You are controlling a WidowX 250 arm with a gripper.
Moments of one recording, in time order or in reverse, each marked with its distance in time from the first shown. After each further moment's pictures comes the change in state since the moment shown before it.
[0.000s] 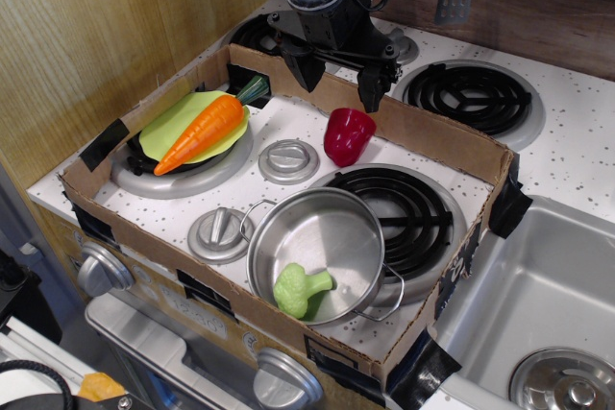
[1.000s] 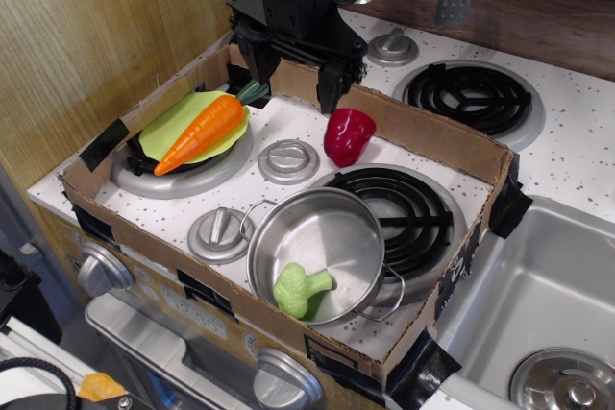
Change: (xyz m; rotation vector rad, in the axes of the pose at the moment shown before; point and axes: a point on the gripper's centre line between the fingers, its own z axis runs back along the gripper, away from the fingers) arm -0.030 0.004 0.044 0.121 0.092 -0.032
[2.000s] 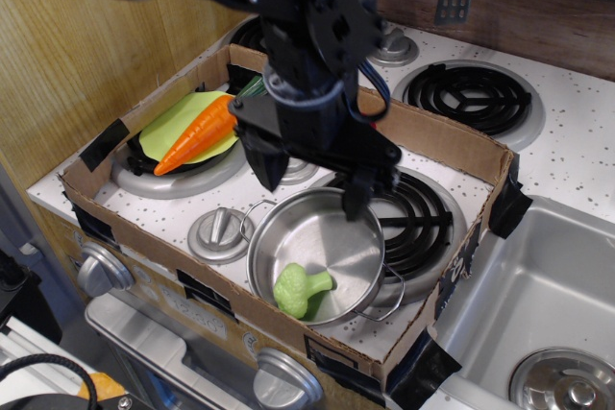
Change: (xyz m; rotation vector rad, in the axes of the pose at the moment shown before) arm -0.067 -0.057 0.007 -0.045 0.045 0.124
